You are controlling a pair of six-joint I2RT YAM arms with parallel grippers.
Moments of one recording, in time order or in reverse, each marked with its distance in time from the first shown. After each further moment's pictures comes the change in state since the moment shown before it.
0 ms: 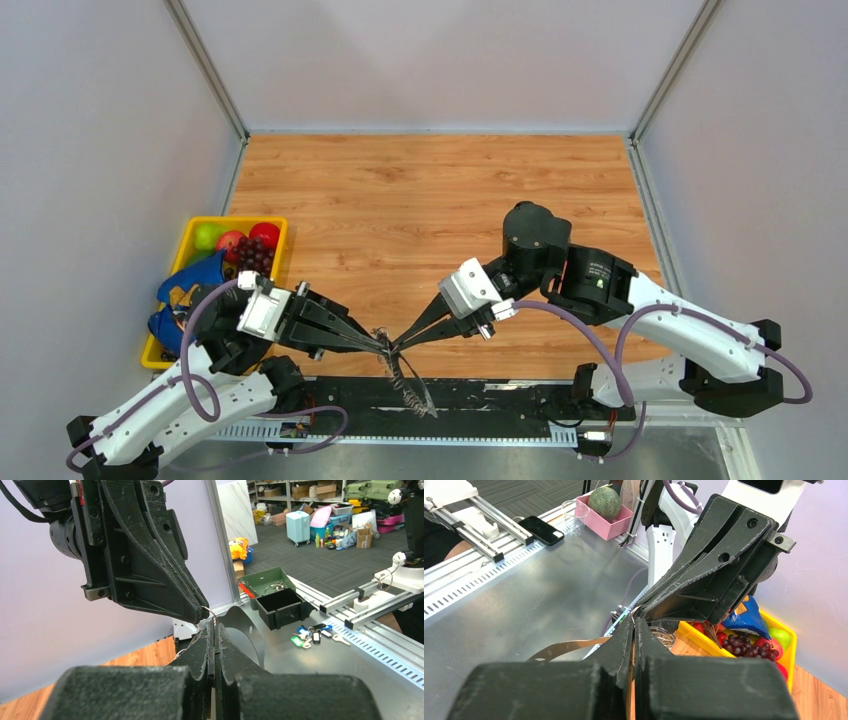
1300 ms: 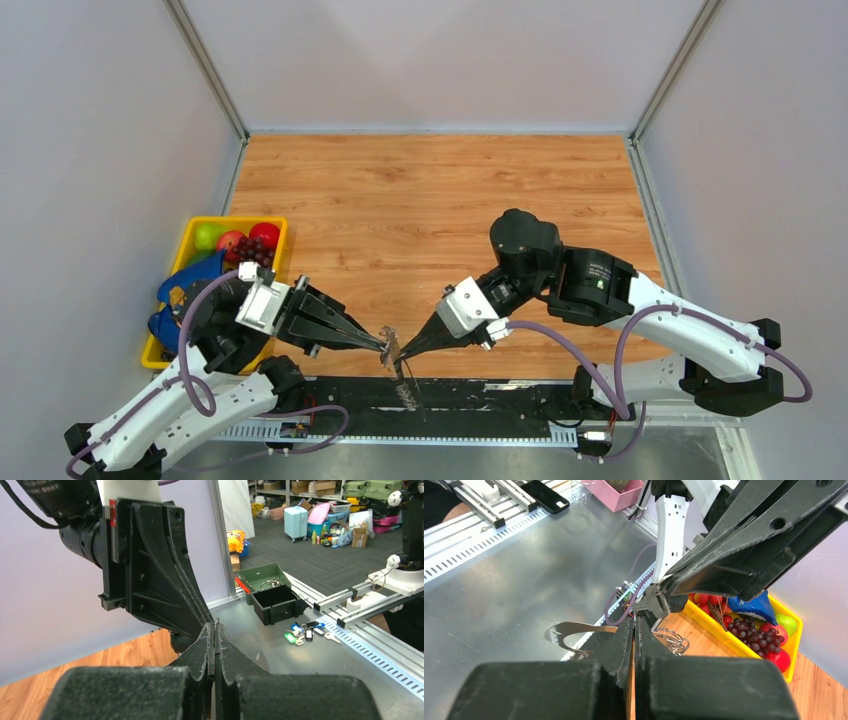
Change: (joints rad) left arm 0.047 0.007 0.058 -0.072 0.031 -0.035; right arm 0.016 0.000 0.002 -0.182 0.013 -0.175
